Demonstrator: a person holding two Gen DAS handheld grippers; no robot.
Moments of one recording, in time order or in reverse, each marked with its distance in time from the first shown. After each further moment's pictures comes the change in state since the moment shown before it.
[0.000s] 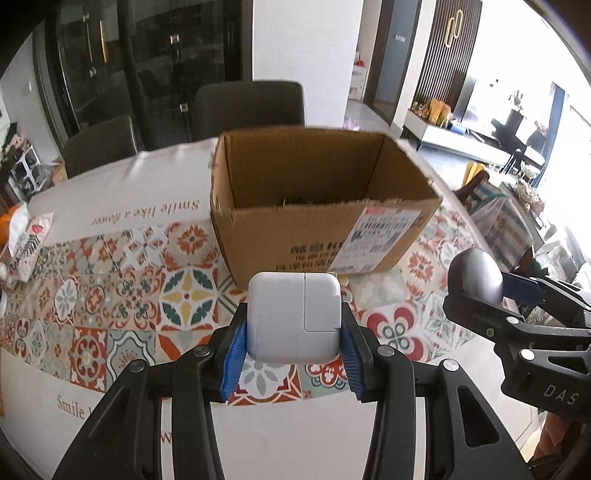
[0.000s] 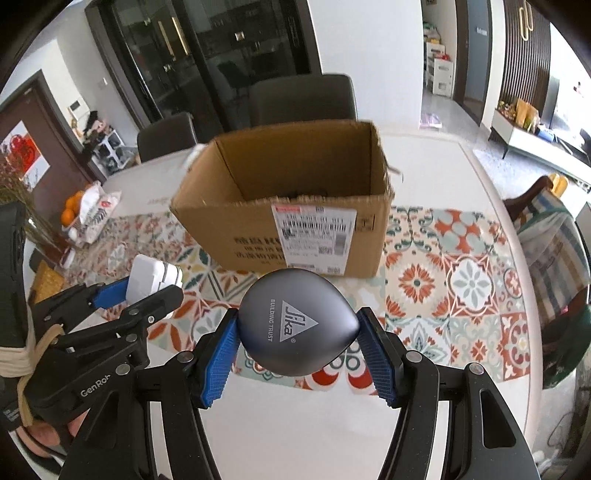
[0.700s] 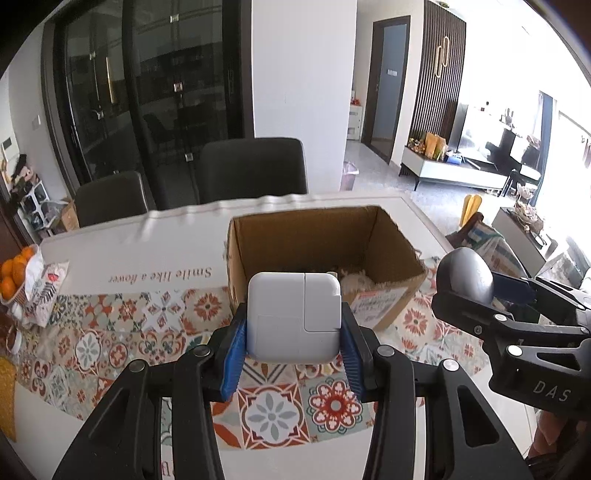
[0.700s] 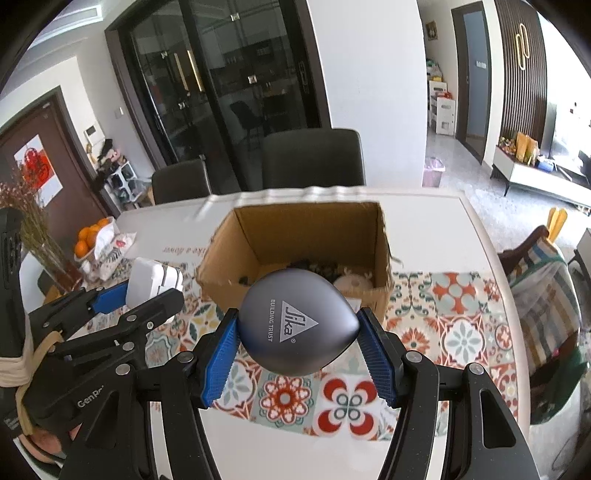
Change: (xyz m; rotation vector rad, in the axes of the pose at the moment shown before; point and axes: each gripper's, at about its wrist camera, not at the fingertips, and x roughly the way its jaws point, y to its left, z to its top) left arm -0.040 -0.002 0.047 0.036 -0.168 0.028; right arm -0.038 0.011 0.043 -0.027 -0.173 0.020
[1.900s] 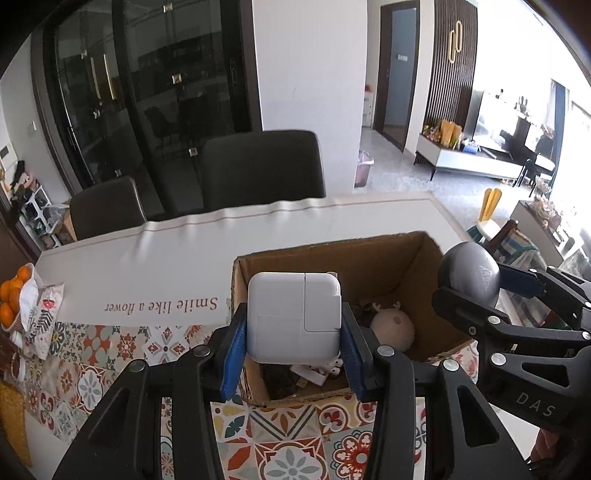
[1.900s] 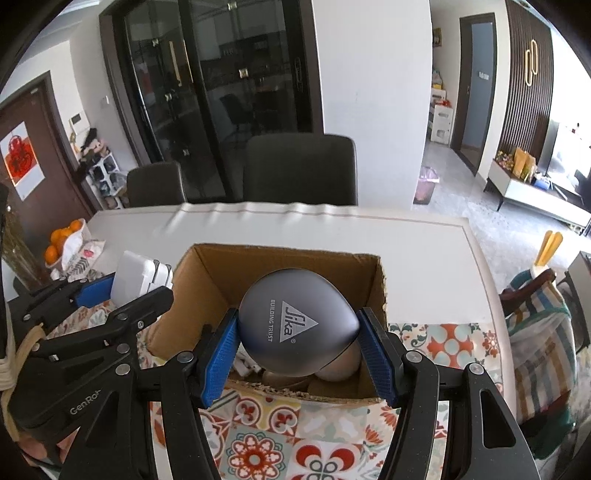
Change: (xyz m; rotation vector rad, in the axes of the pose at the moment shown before) left arm 0.091 0.011 0.062 0.014 0.074 0.055; right arm 0.082 -0.012 0.068 -0.047 0.033 -0.072
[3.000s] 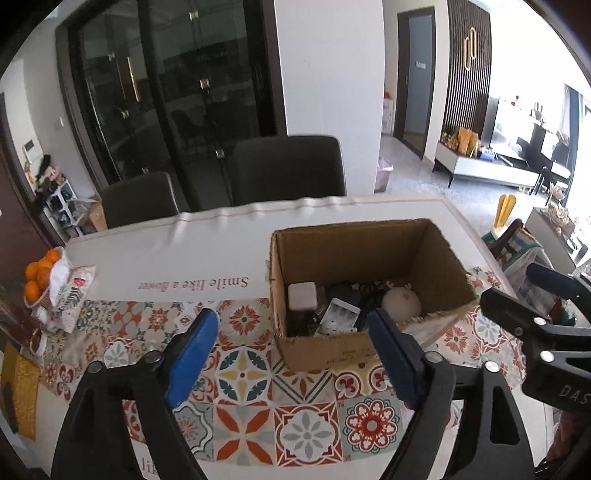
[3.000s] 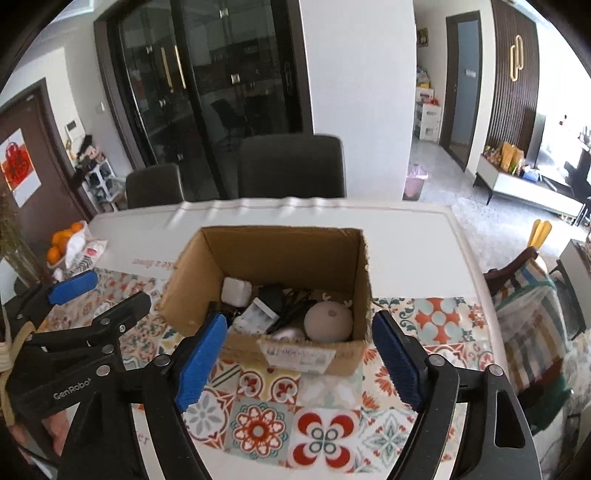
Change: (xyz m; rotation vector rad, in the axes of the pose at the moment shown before) left arm -0.070 0.008 -0.043 -0.035 -0.049 0.084; right arm -0.058 0.003 -0.038 0.029 -0.044 -0.028
